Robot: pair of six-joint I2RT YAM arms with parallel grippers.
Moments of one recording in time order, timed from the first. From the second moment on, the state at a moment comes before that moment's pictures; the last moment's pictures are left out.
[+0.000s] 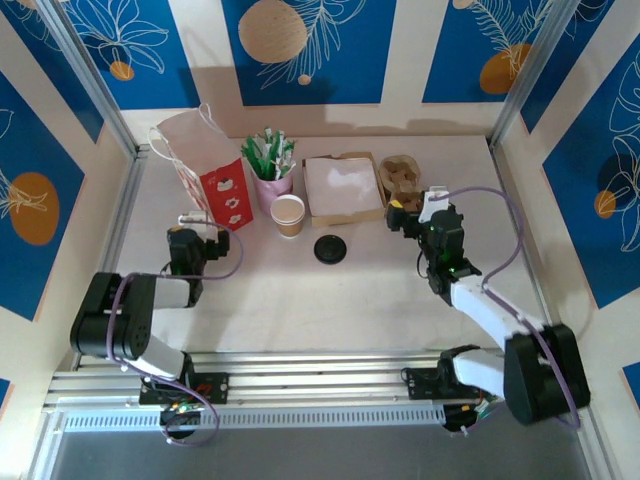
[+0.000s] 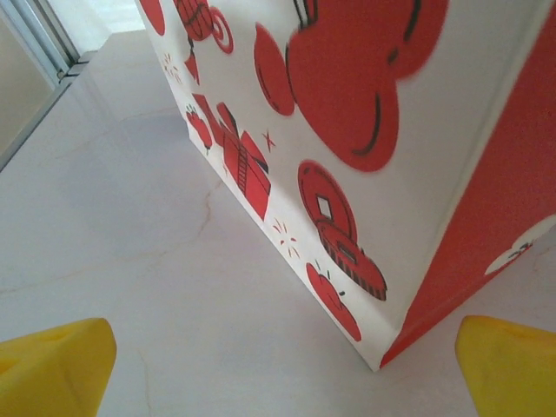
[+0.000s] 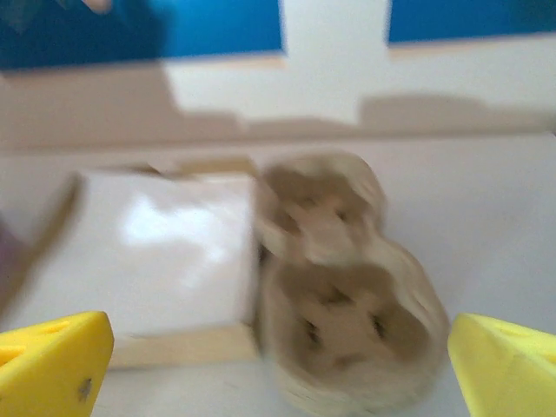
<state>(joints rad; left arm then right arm) -0.08 1.48 0.41 0.68 -0.16 0.03 0.24 1.09 0.53 0.36 0.12 0.16</state>
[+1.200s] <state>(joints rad) -0.20 0.63 0.69 -0.36 -0.02 -0.33 0.71 2.05 1.91 -0.85 0.06 0.34</state>
